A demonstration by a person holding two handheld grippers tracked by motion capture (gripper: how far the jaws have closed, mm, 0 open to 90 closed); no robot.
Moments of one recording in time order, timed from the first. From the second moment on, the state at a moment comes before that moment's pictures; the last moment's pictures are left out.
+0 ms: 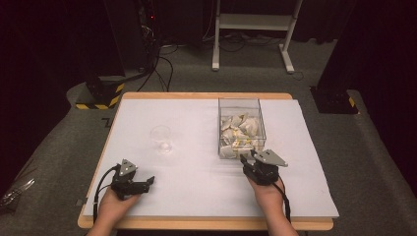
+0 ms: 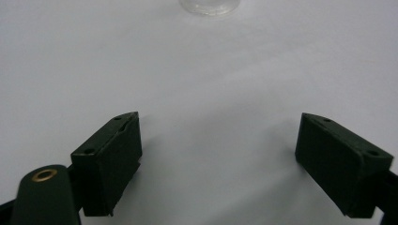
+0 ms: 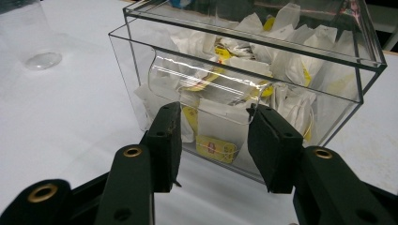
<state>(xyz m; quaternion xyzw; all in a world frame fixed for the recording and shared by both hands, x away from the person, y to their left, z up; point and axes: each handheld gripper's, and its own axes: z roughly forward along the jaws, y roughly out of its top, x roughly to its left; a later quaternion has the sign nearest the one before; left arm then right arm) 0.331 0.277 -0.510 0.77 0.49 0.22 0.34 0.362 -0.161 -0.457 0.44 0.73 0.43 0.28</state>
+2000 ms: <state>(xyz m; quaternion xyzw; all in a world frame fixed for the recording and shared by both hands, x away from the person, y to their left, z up) 0.331 0.276 -0.510 0.77 0.49 0.22 0.34 0.311 -0.180 -0.458 0.43 0.73 0.45 0.28</state>
